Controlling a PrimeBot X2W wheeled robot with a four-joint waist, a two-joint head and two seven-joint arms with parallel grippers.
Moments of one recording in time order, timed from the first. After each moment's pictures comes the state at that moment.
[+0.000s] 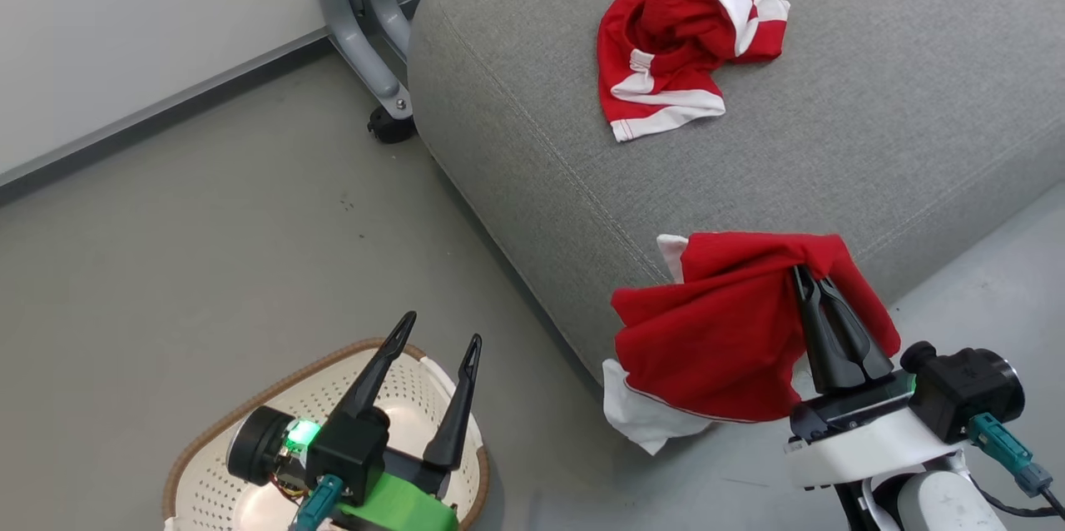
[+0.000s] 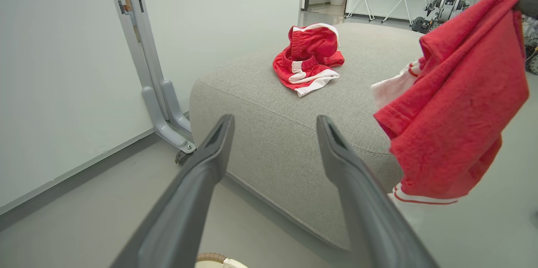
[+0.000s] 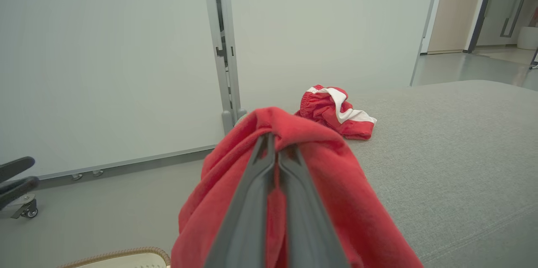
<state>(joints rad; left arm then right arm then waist) -0.05 0.13 -0.39 0.11 -0.13 -0.07 -0.26 0.00 -0.14 0.15 -0.06 0.18 0.13 -0.26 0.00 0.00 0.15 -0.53</state>
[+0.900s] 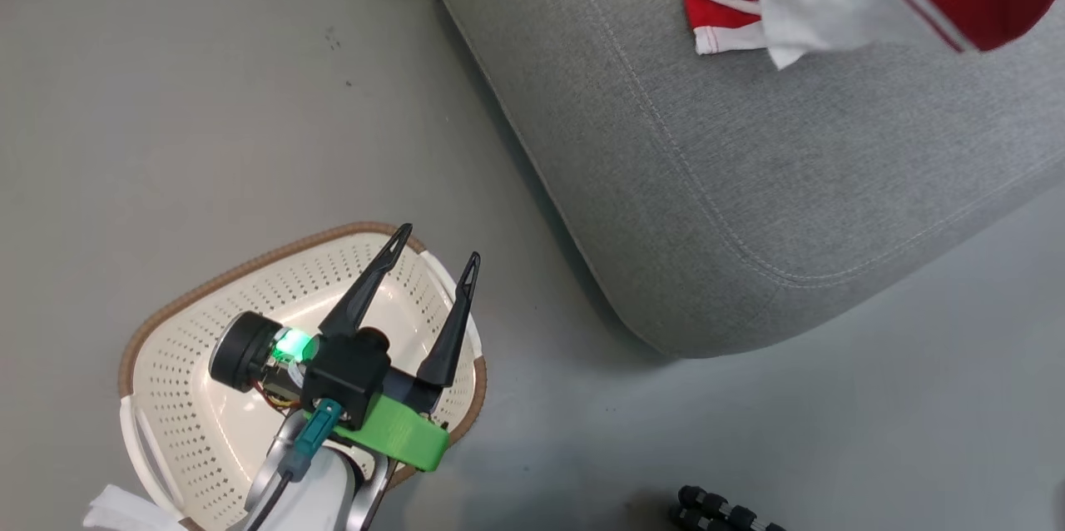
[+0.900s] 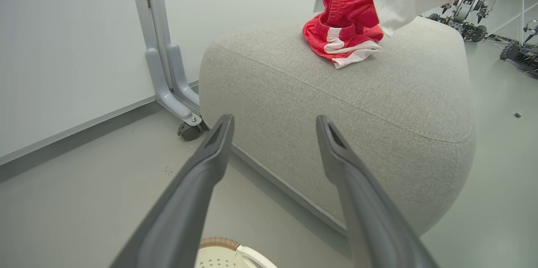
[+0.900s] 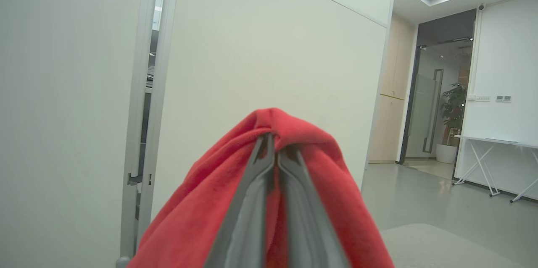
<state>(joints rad) -0.22 0.14 -0.39 0.14 -0.07 -0.11 -0.26 -0.79 -0.30 -0.17 0.14 0.28 0.13 -0.26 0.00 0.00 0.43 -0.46</state>
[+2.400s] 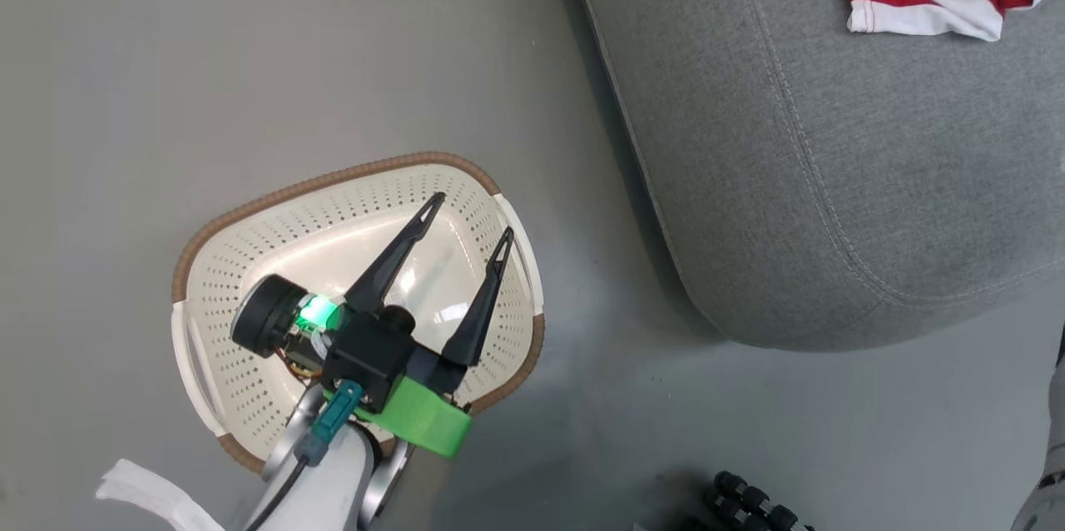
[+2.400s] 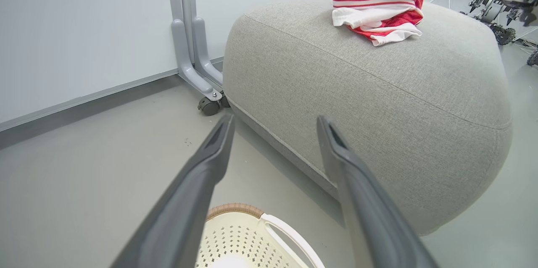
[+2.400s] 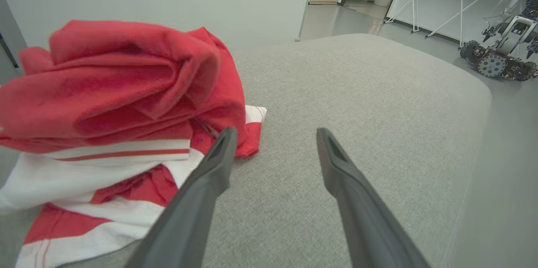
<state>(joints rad) -0.29 0.15 -0.45 0.11 -0.08 -0.12 -0.26 -0.75 -0.20 -0.59 0.67 0.00 0.13 -0.26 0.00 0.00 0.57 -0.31</state>
